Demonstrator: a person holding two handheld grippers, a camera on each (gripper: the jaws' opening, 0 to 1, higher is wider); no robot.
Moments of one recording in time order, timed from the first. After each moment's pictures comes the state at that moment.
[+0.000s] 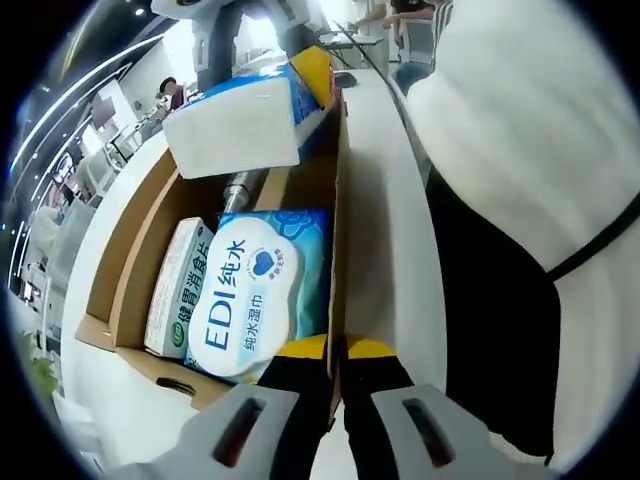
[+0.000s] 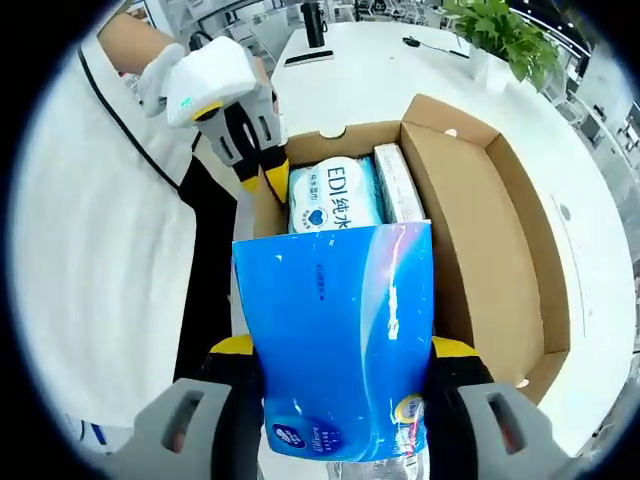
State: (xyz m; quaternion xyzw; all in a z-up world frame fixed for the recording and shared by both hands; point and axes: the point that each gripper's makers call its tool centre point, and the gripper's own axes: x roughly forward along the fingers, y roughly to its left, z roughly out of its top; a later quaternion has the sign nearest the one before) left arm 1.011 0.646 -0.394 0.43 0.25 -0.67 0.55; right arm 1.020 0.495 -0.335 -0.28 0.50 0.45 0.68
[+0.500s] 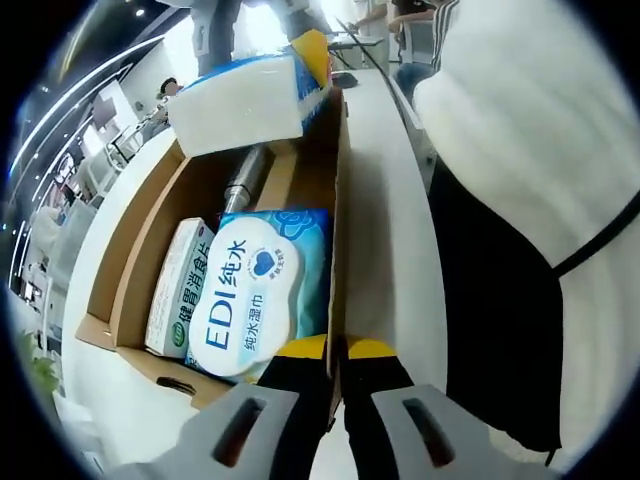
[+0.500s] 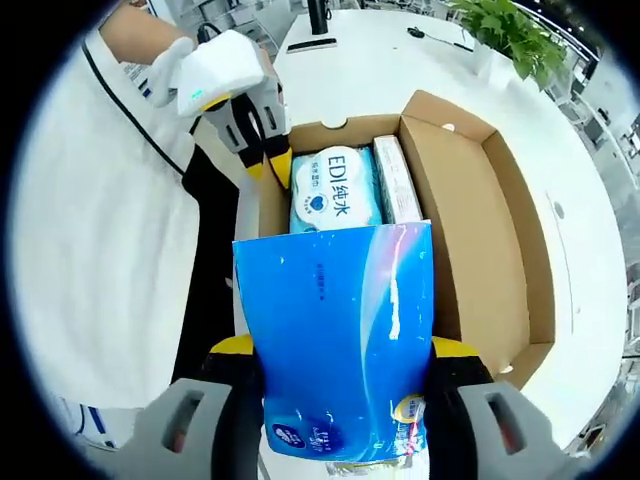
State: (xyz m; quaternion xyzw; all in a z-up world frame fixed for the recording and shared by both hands) left arm 1.012 0.646 -0.393 0.43 0.25 -0.67 0.56; right arm 1.017 0.479 -0.323 -0.31 0.52 0.45 0.66
